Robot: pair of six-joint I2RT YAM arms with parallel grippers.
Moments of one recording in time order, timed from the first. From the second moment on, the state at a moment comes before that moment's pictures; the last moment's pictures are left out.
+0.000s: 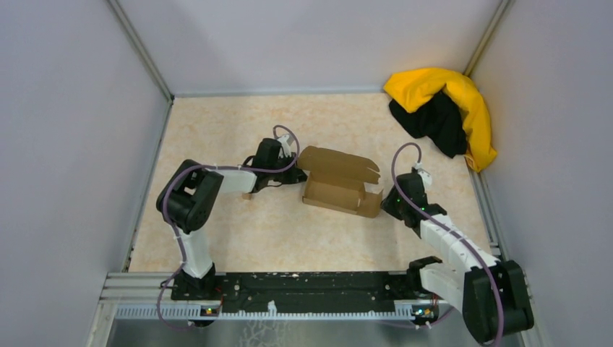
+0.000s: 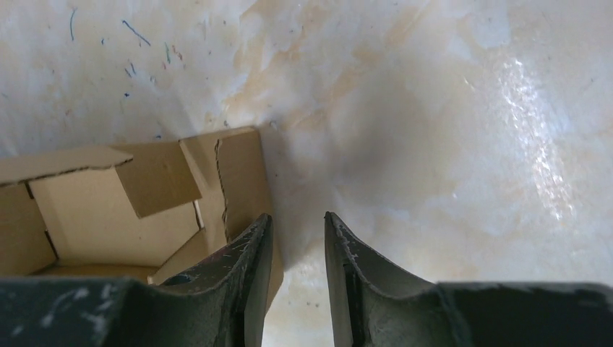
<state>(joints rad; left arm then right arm) -0.53 1.89 0.93 0.31 0.31 -0.53 0.25 0.97 0.41 -0.28 0.12 0.74</state>
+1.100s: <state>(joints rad) -0.53 1.89 0.94 0.30 0.31 -0.53 0.23 1.10 0.39 0.07 -0.07 0.71</state>
